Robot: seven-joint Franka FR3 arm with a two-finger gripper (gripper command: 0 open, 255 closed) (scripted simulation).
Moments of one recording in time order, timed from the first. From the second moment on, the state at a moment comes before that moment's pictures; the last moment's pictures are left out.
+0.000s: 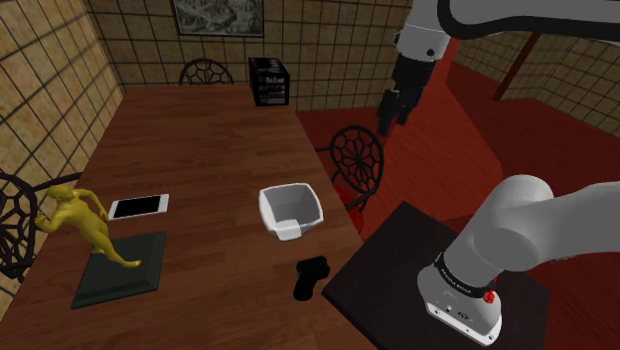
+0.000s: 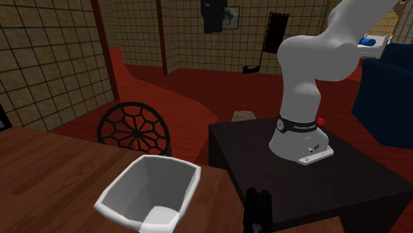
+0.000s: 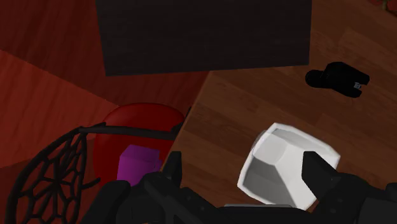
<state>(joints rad) -0.01 -0.80 -0.01 -2.44 0.05 1.63 0.01</state>
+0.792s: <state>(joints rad) 0.14 -0.69 0.13 -2.60 0.13 1.90 -0.02</state>
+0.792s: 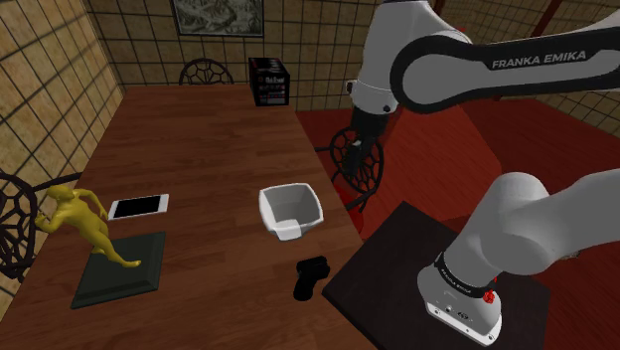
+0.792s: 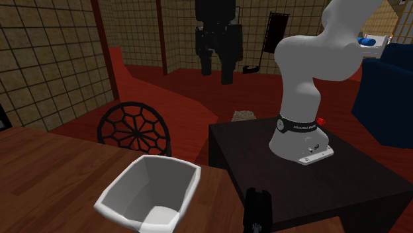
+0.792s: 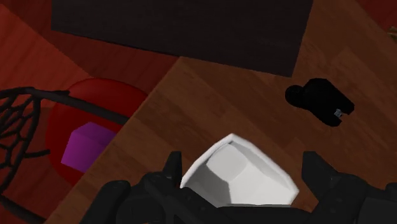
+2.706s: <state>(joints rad) 0.33 -0.06 0.46 -2.67 0.07 2.61 0.03</state>
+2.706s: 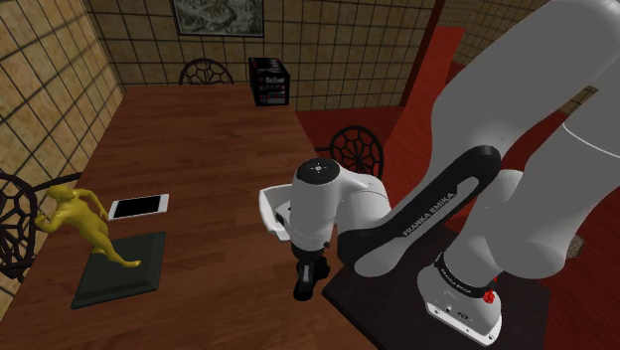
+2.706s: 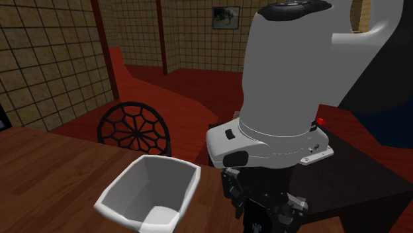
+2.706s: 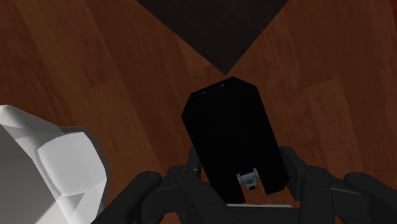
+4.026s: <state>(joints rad) 0.35 -0.20 0.44 -2.64 0.15 2.44 -0.04</state>
